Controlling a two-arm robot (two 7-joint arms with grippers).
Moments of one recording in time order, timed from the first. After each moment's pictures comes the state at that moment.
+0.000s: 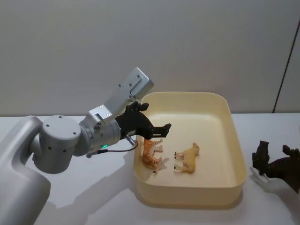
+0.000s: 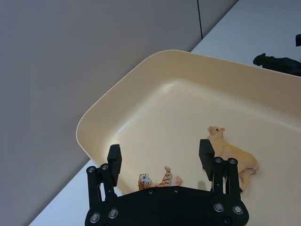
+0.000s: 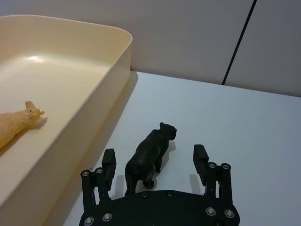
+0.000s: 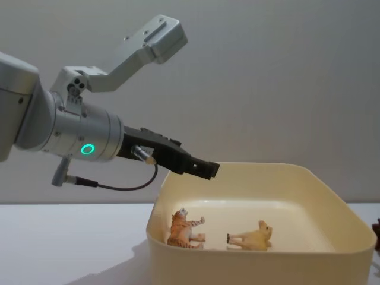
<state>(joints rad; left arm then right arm) -0.57 0.30 0.43 -1.38 -0.07 0.40 -0.54 0.07 0.33 -0.14 -1.58 0.24 0.27 0.10</state>
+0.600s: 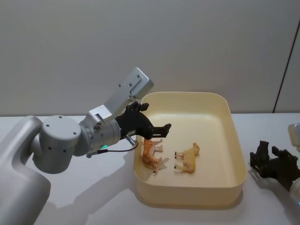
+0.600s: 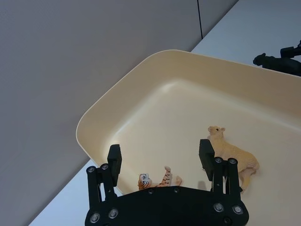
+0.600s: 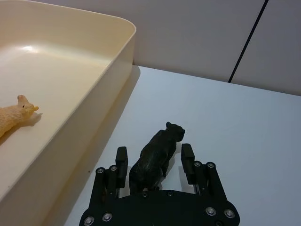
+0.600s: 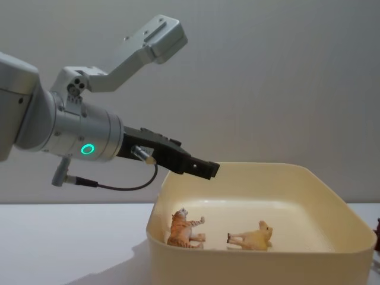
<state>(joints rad) -0.57 0.30 0.43 -1.38 -0.07 0.40 -0.54 0.12 0.30 -0.16 -1.50 0.18 0.27 0.10</state>
